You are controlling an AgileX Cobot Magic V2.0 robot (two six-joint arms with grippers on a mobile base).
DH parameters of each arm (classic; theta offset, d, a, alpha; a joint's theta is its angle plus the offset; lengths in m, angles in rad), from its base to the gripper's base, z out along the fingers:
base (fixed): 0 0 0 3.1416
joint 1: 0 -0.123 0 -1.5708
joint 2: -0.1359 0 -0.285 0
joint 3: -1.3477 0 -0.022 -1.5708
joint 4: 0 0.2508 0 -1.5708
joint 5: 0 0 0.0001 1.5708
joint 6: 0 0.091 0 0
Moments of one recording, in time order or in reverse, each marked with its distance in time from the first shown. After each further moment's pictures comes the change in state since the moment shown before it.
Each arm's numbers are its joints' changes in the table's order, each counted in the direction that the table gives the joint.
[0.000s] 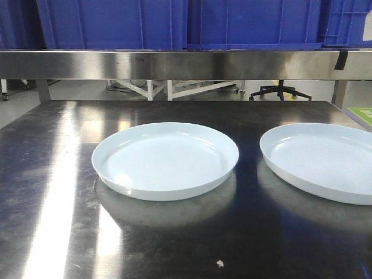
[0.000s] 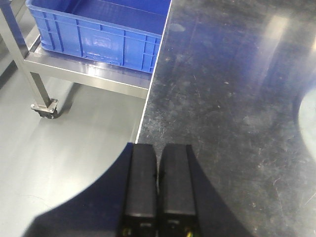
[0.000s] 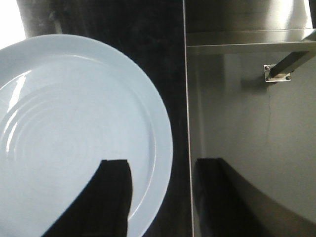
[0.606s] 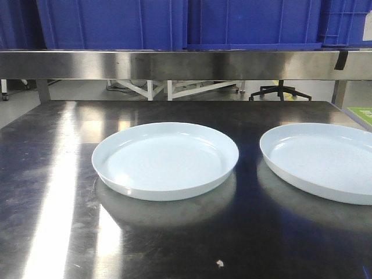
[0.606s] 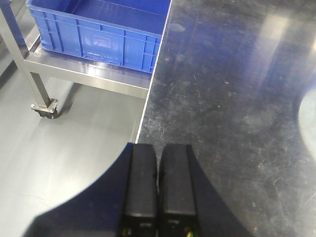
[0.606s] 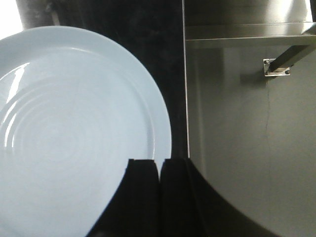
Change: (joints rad) left arm 0.000 0.000 0.000 0.000 0.000 0.000; right arm 0.000 0.000 0.002 0.000 0.025 0.000
